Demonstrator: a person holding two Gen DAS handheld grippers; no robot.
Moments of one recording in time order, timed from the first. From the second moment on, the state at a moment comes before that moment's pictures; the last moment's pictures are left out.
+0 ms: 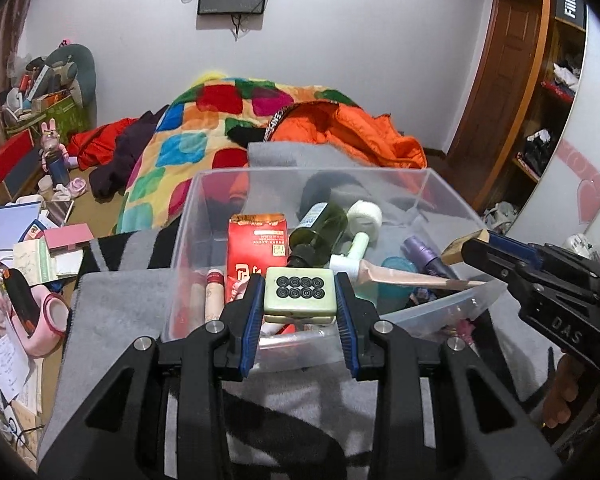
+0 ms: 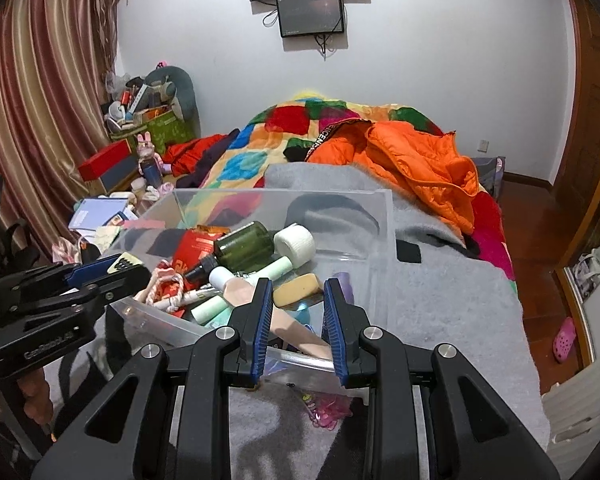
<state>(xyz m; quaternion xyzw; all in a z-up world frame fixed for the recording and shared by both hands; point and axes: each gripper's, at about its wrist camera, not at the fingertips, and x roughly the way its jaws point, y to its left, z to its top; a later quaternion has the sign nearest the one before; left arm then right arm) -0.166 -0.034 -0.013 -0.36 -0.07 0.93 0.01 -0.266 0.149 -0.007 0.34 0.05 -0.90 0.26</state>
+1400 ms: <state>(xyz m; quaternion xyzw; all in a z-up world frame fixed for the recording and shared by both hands) -0.117 -0.008 -0.011 -0.35 -0.06 0.94 0.01 -0.226 0.195 -0.032 0.36 0.06 -0.90 0.23</state>
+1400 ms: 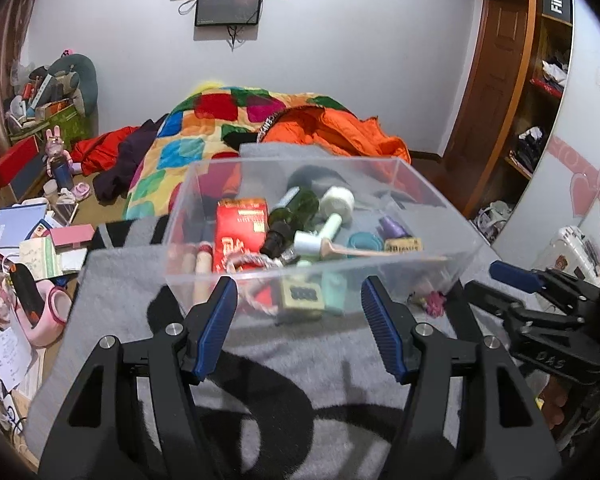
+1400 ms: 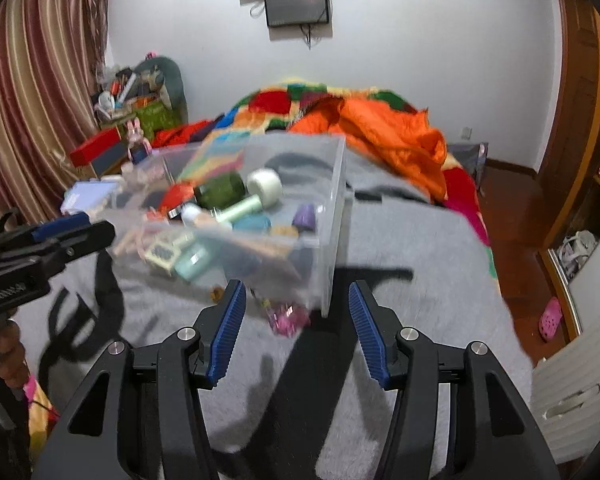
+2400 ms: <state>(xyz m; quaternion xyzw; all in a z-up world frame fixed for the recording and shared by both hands) -0.145 0.040 -0.055 -0.43 -0.07 0.90 0.06 -0.233 0.190 -0.074 0.41 0.04 -0.88 0.23</state>
